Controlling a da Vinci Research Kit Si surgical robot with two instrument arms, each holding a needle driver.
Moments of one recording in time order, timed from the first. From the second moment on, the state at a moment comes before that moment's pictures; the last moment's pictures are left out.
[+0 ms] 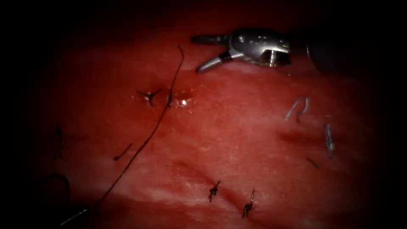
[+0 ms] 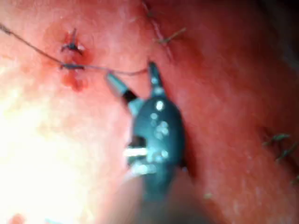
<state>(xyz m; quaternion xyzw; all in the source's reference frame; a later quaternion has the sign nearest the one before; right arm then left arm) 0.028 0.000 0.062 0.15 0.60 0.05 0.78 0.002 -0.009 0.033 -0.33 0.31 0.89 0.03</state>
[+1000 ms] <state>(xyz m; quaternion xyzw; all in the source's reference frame) 0.037 -0.007 0.061 0.07 0.67 0.11 0.73 0.002 0.007 0.043 -0.31 0.34 0.89 0.01</state>
